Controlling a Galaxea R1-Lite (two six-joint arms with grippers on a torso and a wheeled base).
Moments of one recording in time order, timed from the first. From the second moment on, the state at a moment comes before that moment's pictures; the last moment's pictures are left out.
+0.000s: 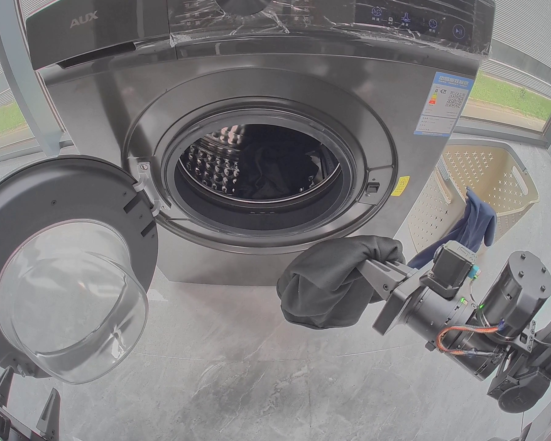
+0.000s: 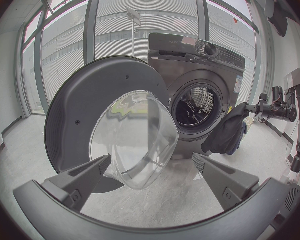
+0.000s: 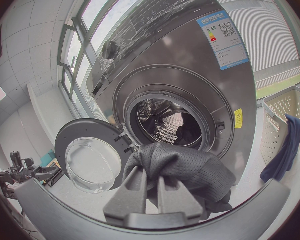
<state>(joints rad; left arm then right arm) 0.00 0.02 -0.02 0.01 0.01 -0.03 0.80 1.75 -0.36 -1.52 -0.13 0.22</state>
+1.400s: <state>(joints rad) -0.07 0.56 -0.16 -0.17 -0.56 0.09 0.87 2.01 -0.94 -1.28 -0.18 0.33</state>
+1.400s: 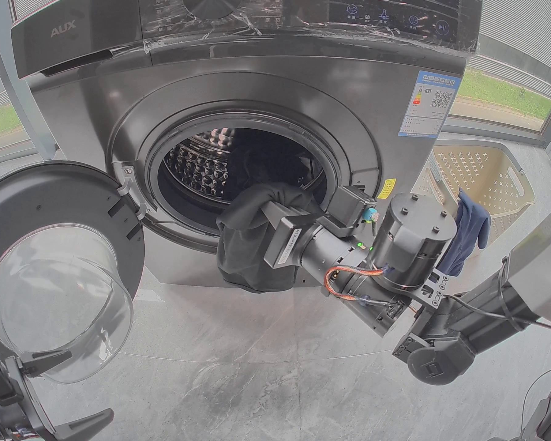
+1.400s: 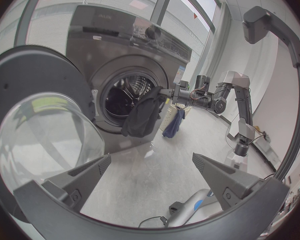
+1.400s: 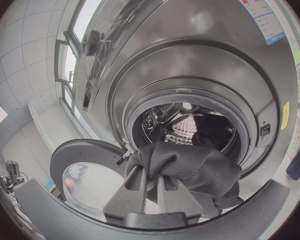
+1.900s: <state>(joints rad) -0.28 1.13 -0.23 -0.49 -0.52 0.09 0.88 2.00 -0.93 -1.32 -0.19 0.33</state>
